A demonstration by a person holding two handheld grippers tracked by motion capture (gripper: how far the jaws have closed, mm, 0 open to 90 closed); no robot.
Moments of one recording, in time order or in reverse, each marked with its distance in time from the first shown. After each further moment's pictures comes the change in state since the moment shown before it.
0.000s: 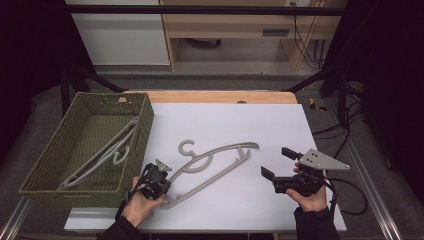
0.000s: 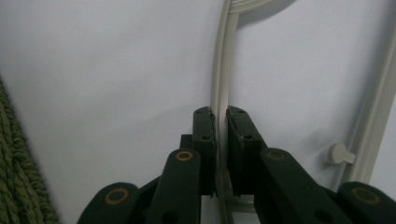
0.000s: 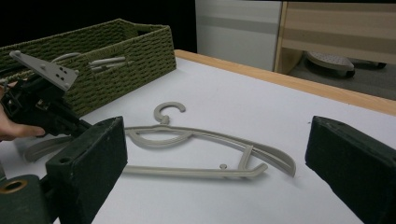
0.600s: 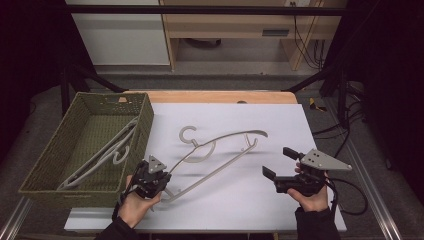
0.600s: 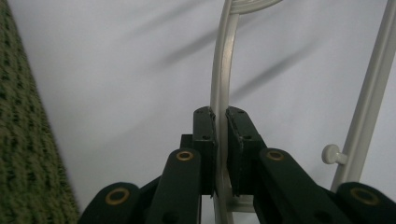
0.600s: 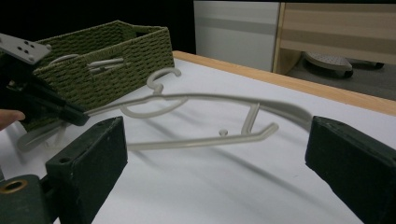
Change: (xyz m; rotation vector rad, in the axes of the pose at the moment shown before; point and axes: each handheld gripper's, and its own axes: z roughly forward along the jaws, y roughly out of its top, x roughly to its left) left arm 0.001 0.003 -0.041 -0.204 -0.016 0.013; right arm -0.002 0.000 -0.003 -0.003 -0.002 0.006
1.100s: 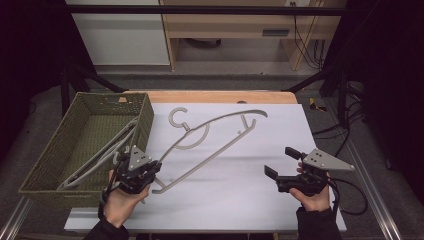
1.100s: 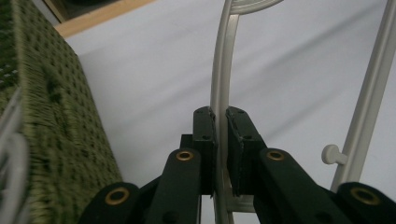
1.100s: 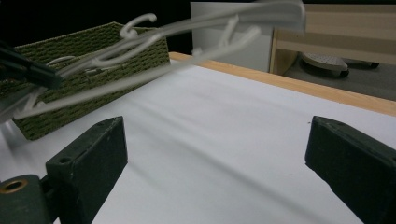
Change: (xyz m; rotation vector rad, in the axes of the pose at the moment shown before) left arm 0.013 0.019 -0.057 -0.155 0.057 -0.003; right arm -0.003 -0.001 -0.002 -0.002 -0.016 0.004
